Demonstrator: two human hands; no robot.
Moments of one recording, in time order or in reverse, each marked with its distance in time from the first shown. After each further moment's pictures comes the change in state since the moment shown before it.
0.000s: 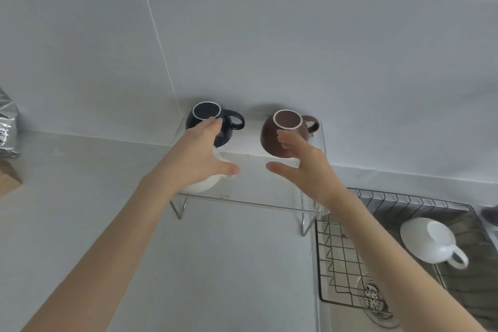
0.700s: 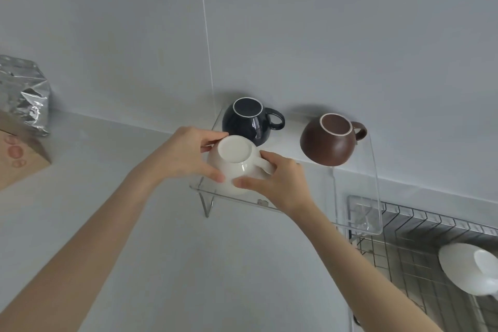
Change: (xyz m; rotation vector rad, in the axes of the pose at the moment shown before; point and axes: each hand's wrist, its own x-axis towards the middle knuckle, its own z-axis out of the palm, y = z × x) left_hand -0.002 -0.103 -0.020 -0.324 -0.128 -0.037; right_hand 0.031 -0.025 0.107 0.087 -0.030 0.132
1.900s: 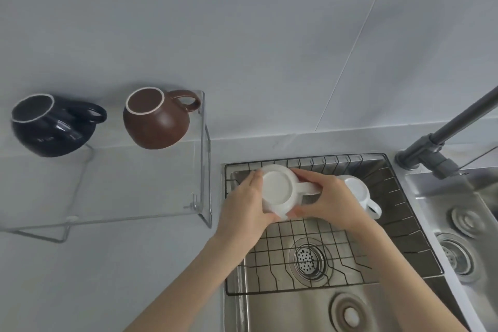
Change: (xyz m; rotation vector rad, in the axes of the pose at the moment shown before) left_hand 0.052 0.160 0.340 0.319 -0.032 0.069; right_hand -0.122 0.226 -0.252 -0.049 0.035 0.229
